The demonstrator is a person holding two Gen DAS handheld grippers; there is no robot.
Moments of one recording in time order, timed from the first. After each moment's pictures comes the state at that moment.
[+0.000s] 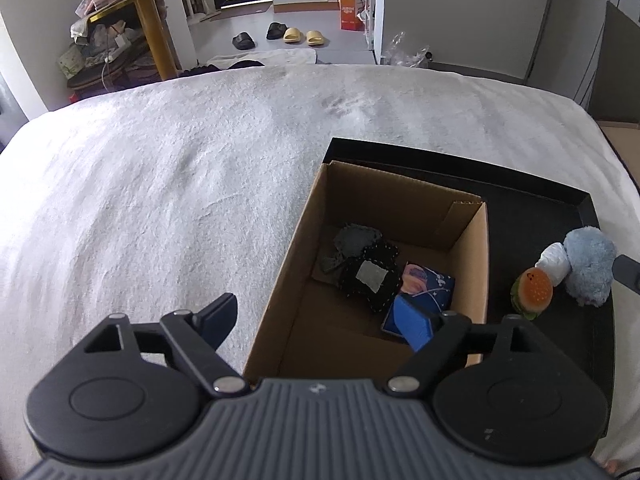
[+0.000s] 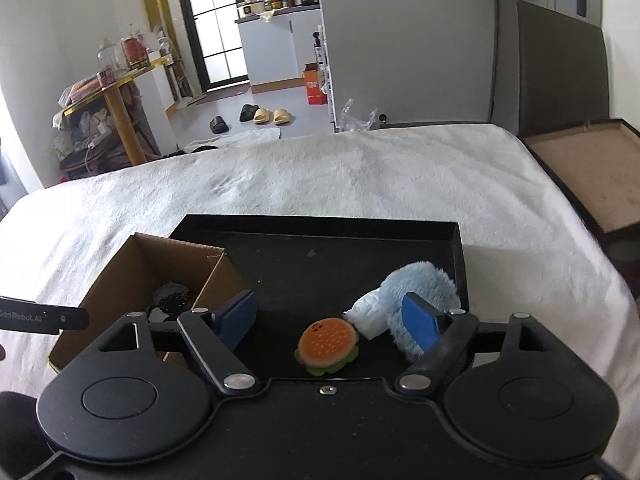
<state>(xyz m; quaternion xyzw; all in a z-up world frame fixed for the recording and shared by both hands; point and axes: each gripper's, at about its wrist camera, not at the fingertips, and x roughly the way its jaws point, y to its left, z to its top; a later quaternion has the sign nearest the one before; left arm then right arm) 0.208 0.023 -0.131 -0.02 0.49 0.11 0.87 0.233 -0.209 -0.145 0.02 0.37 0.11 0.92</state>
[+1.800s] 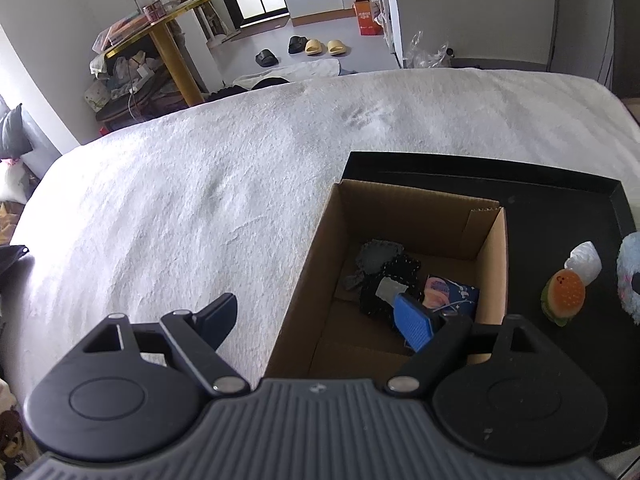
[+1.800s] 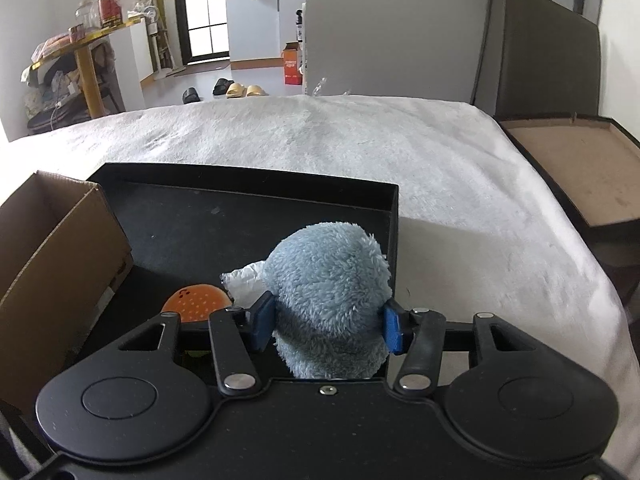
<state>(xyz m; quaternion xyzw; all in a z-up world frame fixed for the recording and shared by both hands) 0.224 -0.005 -0.129 0.06 0.48 0.16 0.86 0.265 -0.267 -0.219 -0.03 0.38 0.08 0.92</state>
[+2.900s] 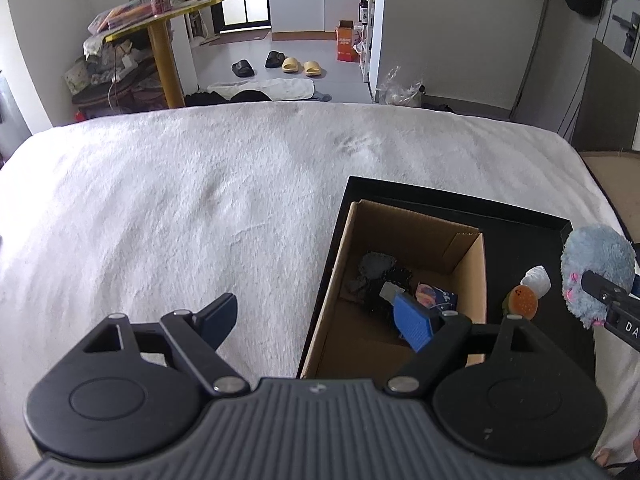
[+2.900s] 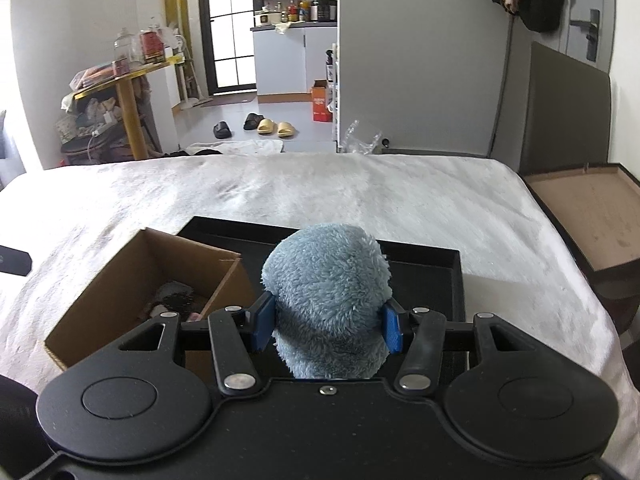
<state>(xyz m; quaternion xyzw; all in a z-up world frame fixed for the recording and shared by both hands) 0.175 0.062 -0.084 -0.03 0.45 0.09 0.89 0.219 -0.185 -0.130 -0.03 0.33 0.11 0.94</state>
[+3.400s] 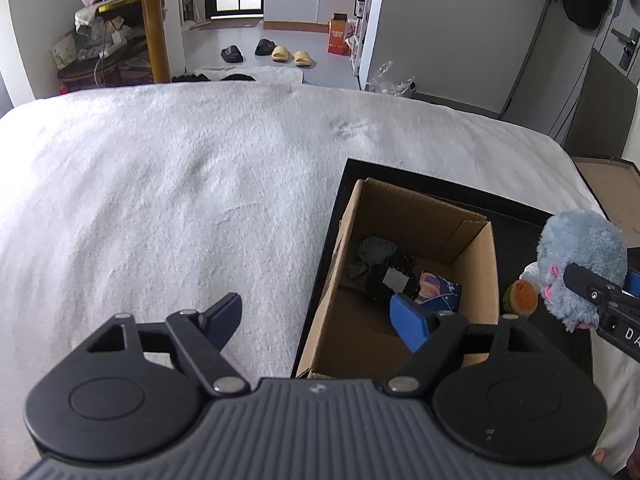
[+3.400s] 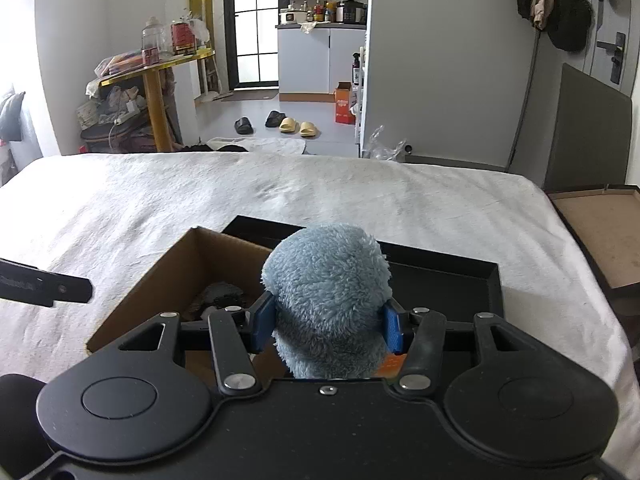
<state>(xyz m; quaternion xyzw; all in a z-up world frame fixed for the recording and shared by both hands) 0.171 0.089 -0.116 -0.07 0.45 0.06 0.89 0.205 -0.128 -0.120 -0.05 0.33 0.13 0.93</state>
